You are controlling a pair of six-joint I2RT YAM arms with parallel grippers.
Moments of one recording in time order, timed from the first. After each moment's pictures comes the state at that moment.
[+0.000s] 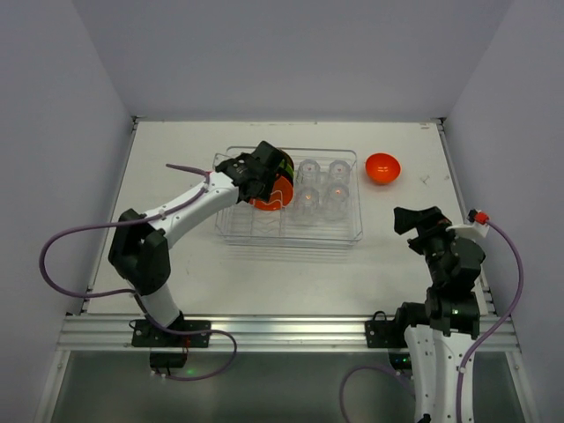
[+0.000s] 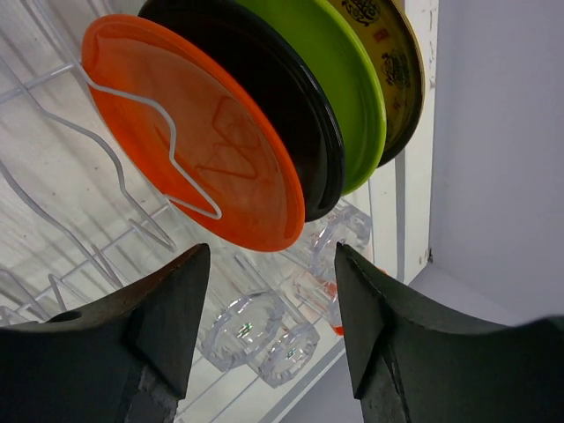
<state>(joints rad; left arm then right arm) -0.68 1.72 1.46 -0.72 -0.49 -1.88 -0.13 0.28 0.57 -0.47 -0.10 0.73</state>
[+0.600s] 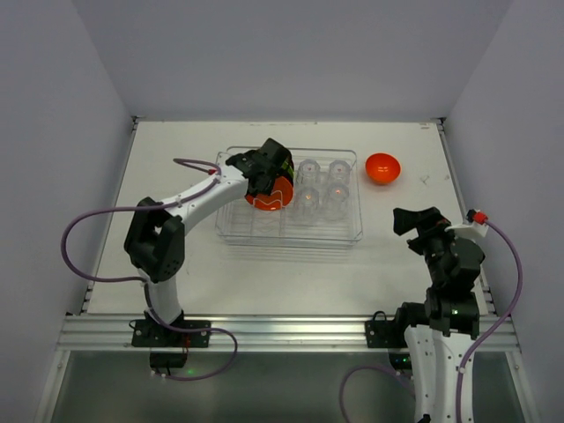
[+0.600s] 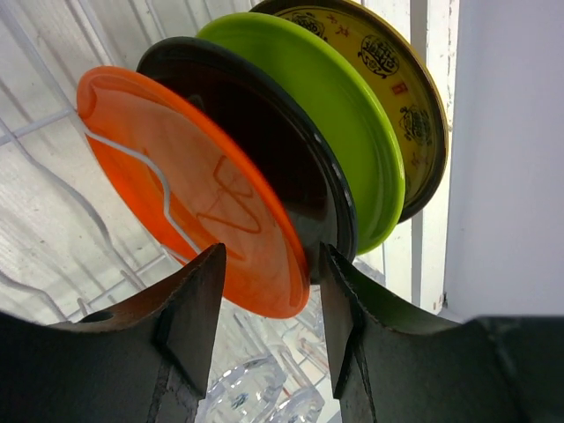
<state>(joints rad) -0.66 1.84 1.52 -0.74 -0.55 -1.90 -0.13 0.28 0.56 -0.48 -0.11 0.71</state>
